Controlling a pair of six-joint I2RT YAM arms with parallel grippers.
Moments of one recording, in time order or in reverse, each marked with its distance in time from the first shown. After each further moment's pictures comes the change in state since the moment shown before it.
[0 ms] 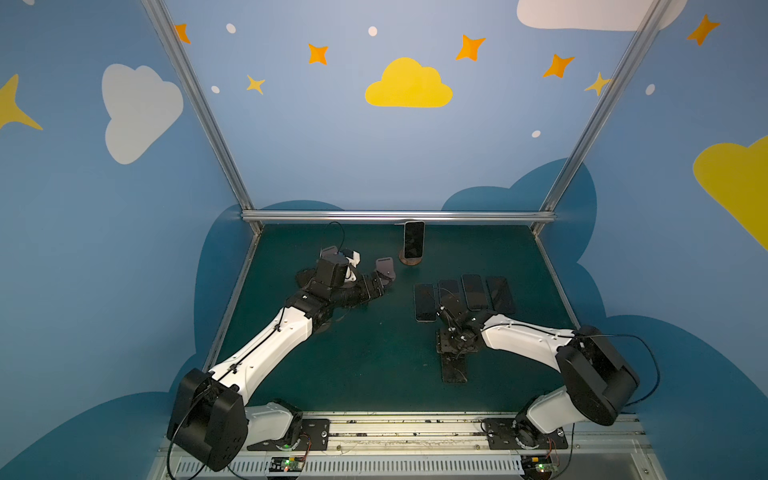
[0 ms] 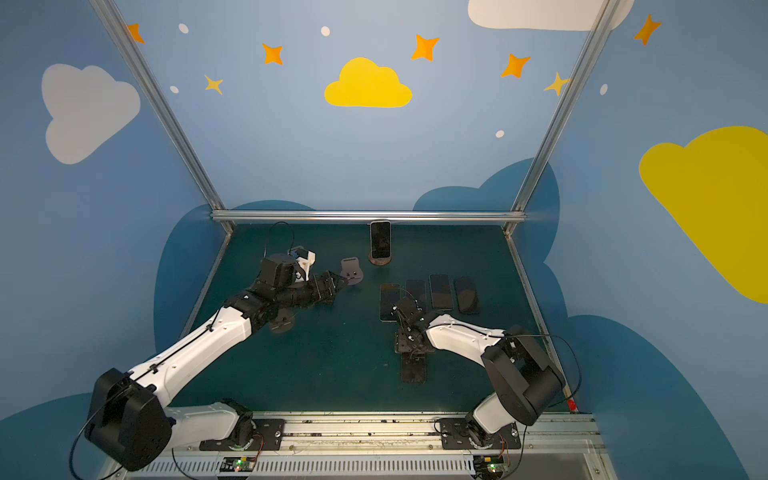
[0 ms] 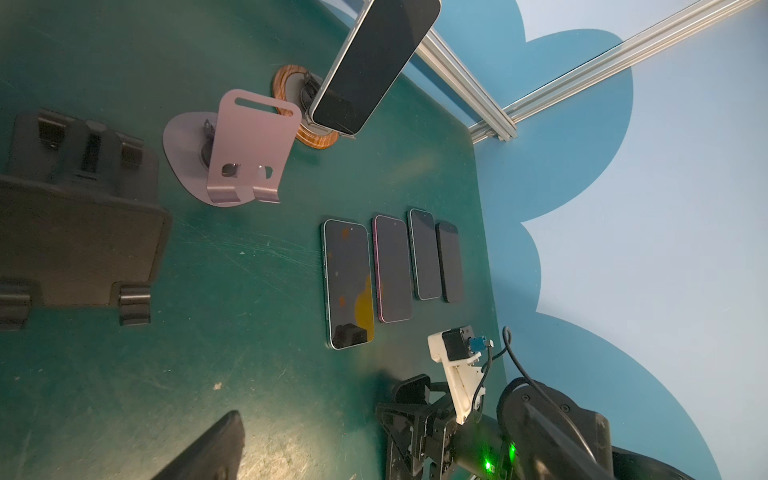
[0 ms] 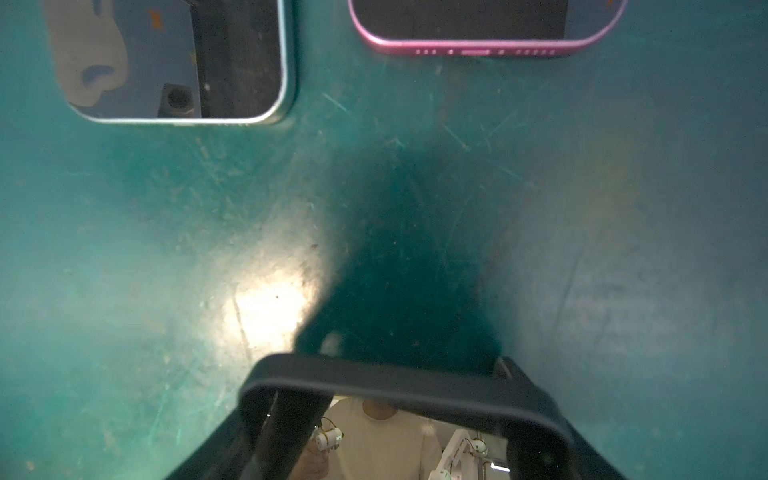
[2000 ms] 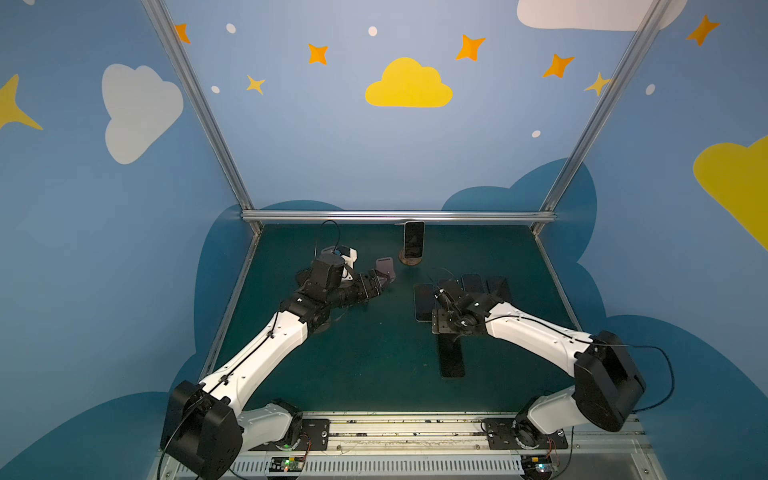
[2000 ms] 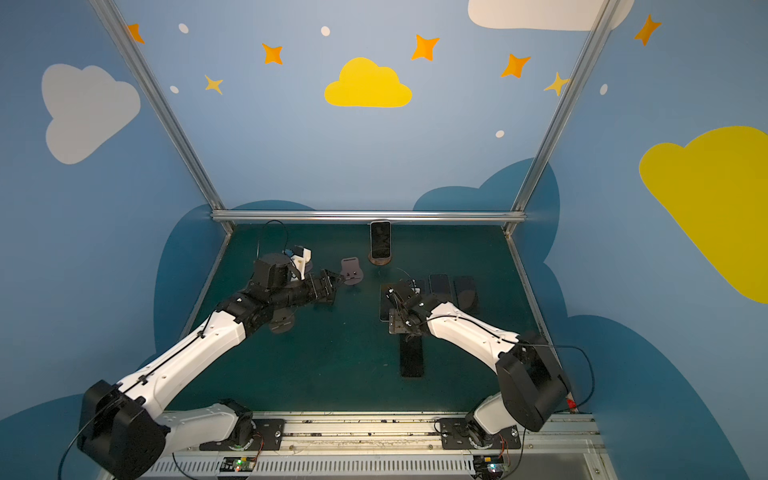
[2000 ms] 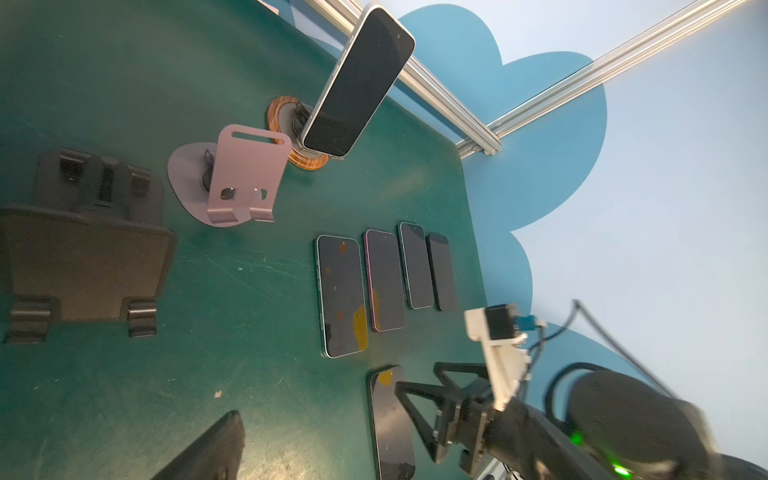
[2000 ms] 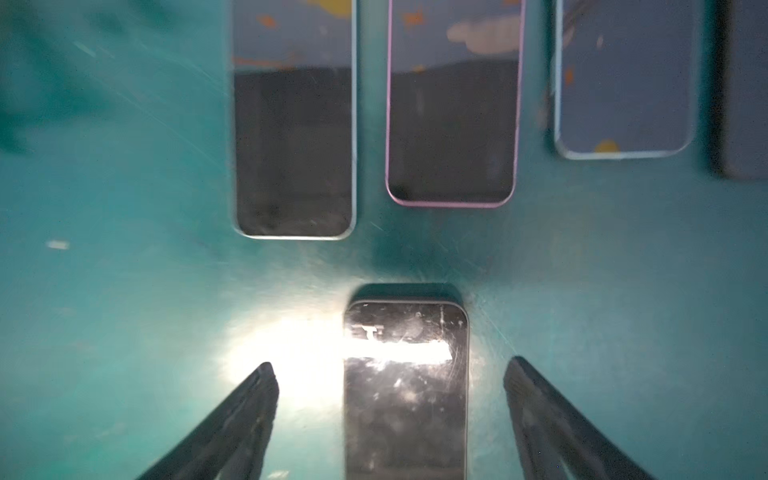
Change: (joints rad) left arm -0.001 -0.064 0.000 -0.008 -0.035 0.014; right arm 0.009 -0.098 0.212 -0.150 0.117 -0.006
